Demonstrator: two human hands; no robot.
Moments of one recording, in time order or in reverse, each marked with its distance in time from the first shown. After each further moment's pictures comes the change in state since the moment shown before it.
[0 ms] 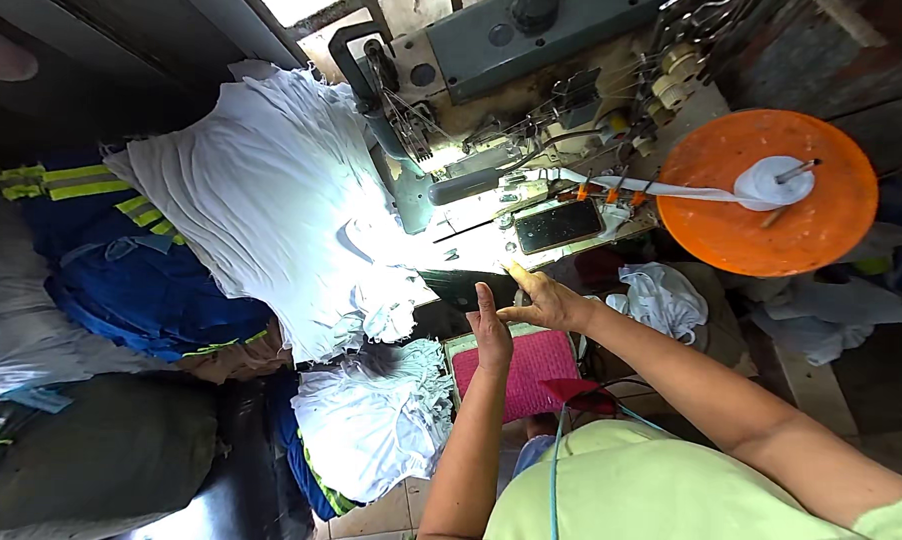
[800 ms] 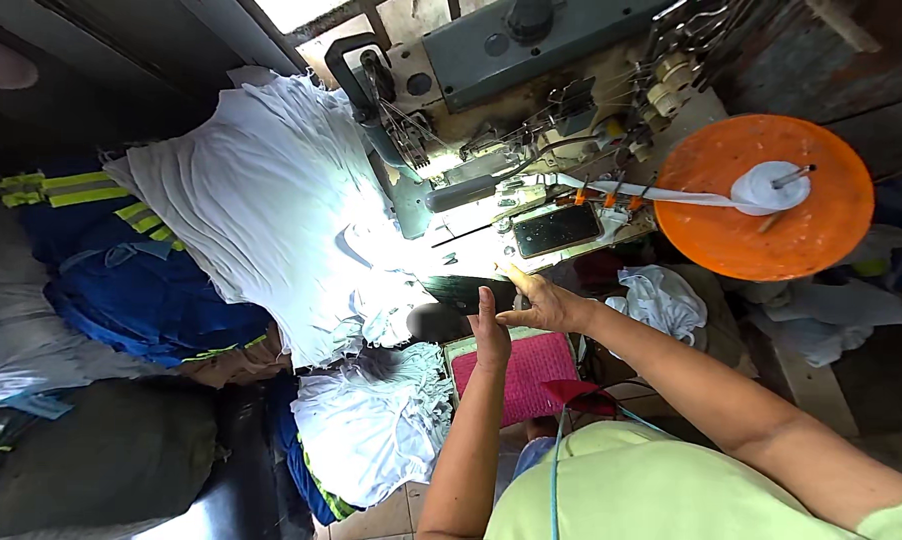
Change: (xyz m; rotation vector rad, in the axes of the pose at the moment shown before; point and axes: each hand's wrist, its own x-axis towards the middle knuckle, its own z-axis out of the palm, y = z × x) left_hand 0.009 -0.011 -0.004 -0.037 -0.051 -0.016; right_hand 0.005 -0.008 -0.013 0.108 -0.129 0.105
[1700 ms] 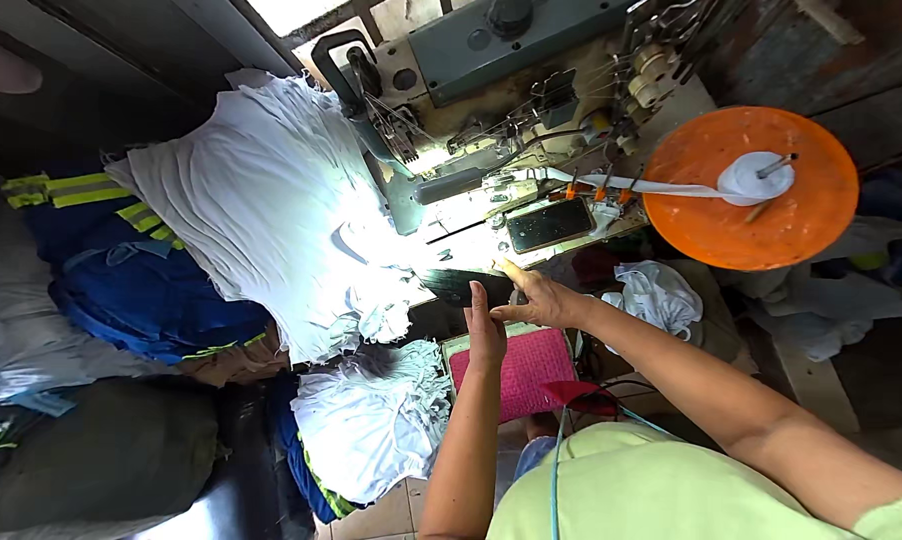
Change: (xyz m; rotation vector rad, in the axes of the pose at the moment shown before) left_hand -0.010 0.009 0.002 0.036 -0.061 -0.129; right_hand -0.011 -0.004 -0.002 -0.004 -0.013 0.061
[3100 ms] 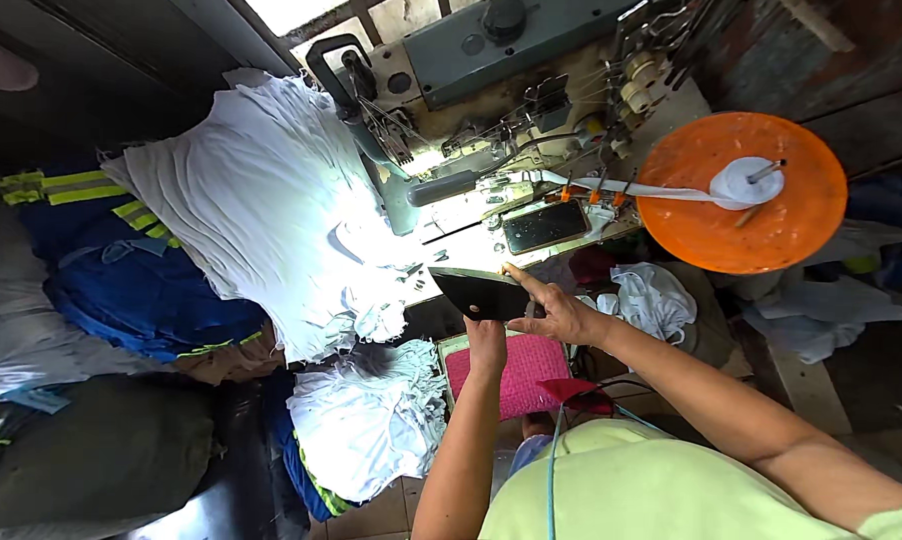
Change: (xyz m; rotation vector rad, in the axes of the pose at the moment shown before) left_hand -0.019 0.009 0.017 0.127 0.075 0.003; right_hand -0.035 0.013 0.004 0.059 0.109 -0.091
